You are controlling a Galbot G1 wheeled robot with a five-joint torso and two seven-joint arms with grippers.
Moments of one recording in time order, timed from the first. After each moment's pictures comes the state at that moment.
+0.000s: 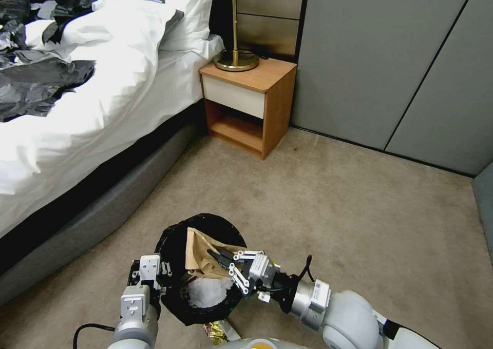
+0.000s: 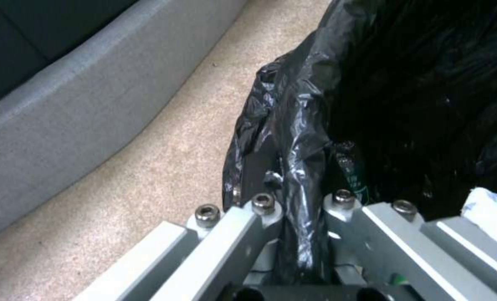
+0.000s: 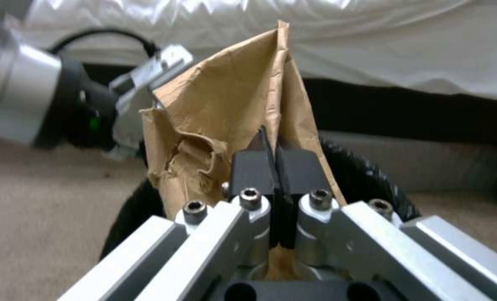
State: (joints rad) left arm 1.86 -1.54 -0.55 -2.27 0.05 0.41 -0.11; right arm -1.23 0.90 -0.23 2.03 0.27 0.17 -0.27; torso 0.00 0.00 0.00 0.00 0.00
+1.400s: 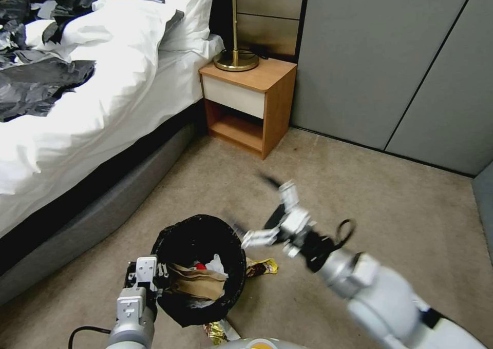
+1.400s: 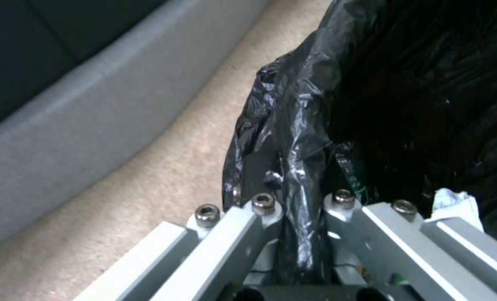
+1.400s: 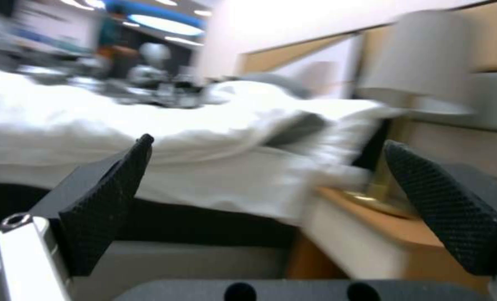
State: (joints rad) left arm 1.86 -1.52 -0.61 -2.28 0.01 0.41 -0.11; right arm -1.41 0.94 0.26 2.32 0.24 0.18 -0.09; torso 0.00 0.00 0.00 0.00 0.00
